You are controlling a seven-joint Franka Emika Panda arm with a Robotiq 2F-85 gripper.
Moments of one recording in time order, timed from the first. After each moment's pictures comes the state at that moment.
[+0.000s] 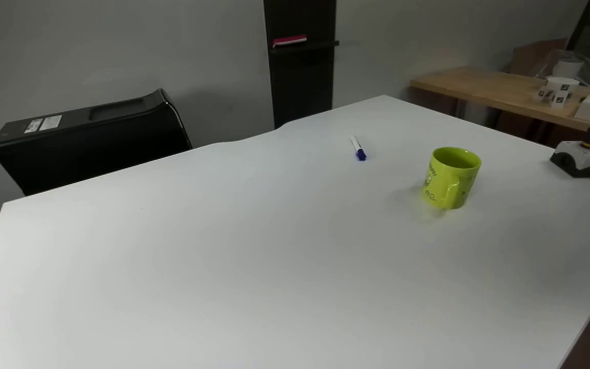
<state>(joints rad) -0.05 -0.15 -0.01 -2.17 0.00 2.14 0.07</state>
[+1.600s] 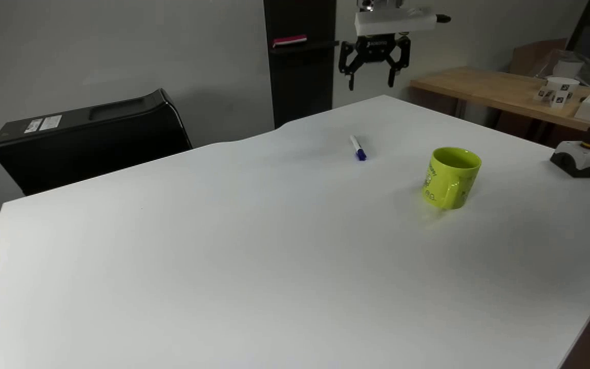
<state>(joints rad) -0.03 0.73 -0.15 -1.46 -0.02 2.34 0.44</state>
